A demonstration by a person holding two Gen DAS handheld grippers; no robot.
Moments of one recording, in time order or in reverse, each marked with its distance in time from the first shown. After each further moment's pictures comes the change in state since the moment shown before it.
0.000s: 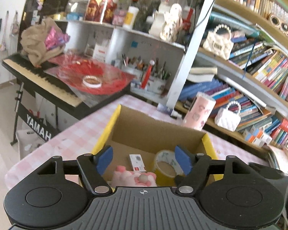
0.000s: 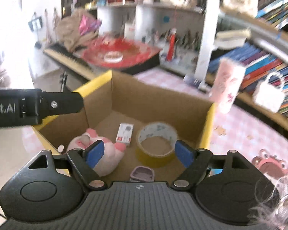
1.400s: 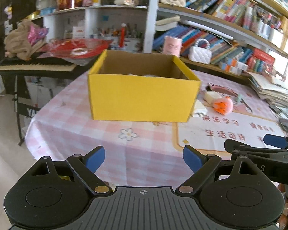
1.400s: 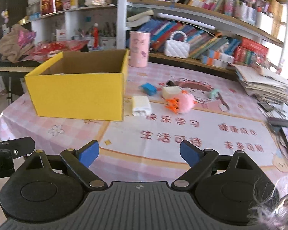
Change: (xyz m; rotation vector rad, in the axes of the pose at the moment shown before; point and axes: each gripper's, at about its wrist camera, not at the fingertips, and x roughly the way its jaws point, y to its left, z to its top) left arm -0.114 0.000 -0.123 0.277 0.195 -0.071; right arm -0.156 0.062 -0.157 0.311 0.012 -0.426
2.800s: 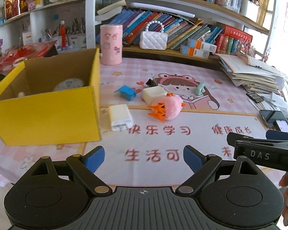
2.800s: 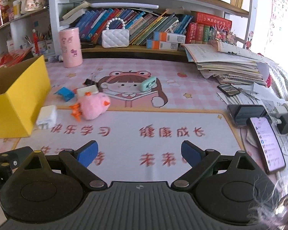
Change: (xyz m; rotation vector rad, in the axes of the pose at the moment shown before) left arm 0.098 -0.172 0.043 0.100 0.064 -0.081; right arm 0.064 -0.186 0.025 0.135 0.062 -0.115
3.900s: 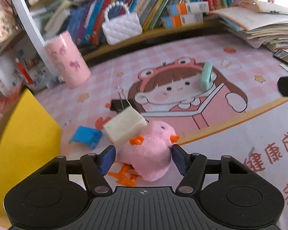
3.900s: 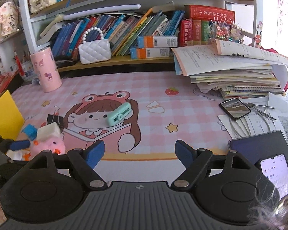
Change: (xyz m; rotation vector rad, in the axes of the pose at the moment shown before) left arm 0.168 -0.091 0.069 0.327 0.114 0.167; right arm 0.097 -0.102 0.076 0.070 -0.009 0.103
